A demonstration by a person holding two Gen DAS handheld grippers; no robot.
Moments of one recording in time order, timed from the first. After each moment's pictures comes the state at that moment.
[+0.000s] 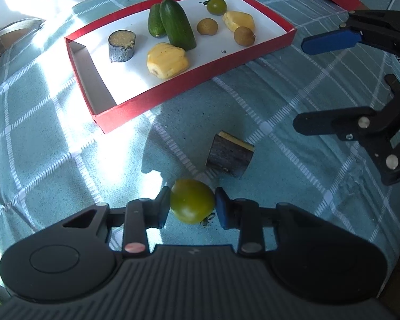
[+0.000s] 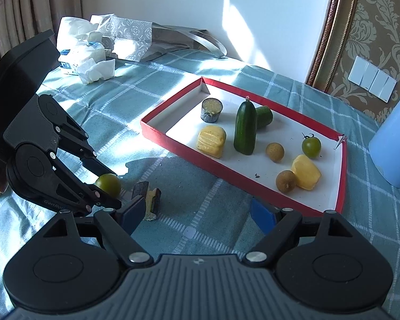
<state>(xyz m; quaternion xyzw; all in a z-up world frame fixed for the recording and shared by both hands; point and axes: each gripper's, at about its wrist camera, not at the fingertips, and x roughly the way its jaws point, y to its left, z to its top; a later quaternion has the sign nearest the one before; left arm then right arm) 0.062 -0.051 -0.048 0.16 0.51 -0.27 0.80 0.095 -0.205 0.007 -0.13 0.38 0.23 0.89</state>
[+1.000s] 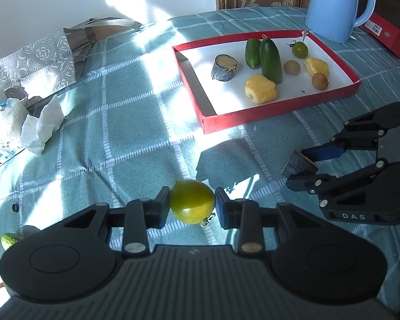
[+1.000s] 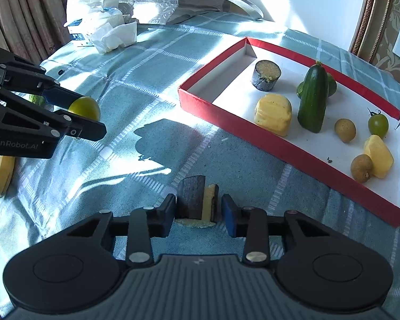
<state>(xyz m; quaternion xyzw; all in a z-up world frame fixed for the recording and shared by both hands) 0.043 0.001 -0.012 0.12 0.46 -0.11 0.87 0.123 -0.147 -0.043 -0.12 0.45 0.27 0.84</state>
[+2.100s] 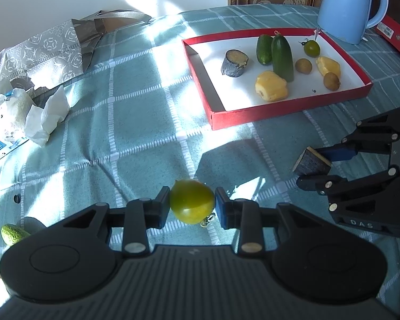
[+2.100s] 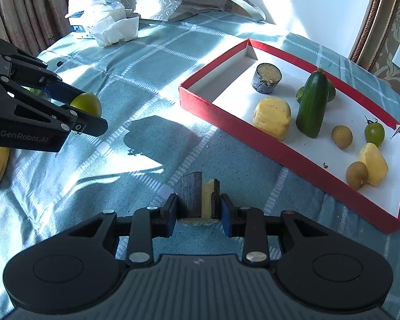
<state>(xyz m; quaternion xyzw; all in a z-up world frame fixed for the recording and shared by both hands) 0.047 0.000 -0.018 0.11 0.47 -0.09 0.87 0.120 -0.144 -0.041 -0.15 0.44 0.26 0.85</state>
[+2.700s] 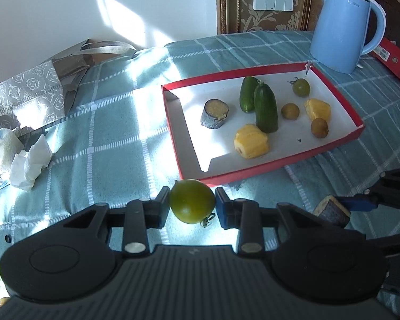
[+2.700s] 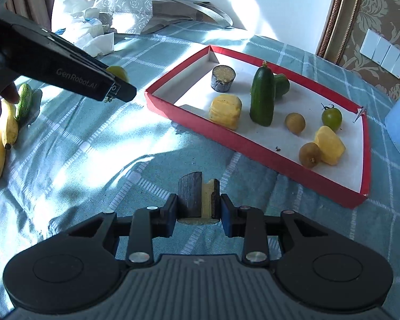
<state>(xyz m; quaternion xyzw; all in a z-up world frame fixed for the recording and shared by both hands) 0.091 -0.045 0.008 0.10 0.44 -0.10 0.89 0.104 -0.194 -0.020 -0.12 0.43 0.22 0.87</state>
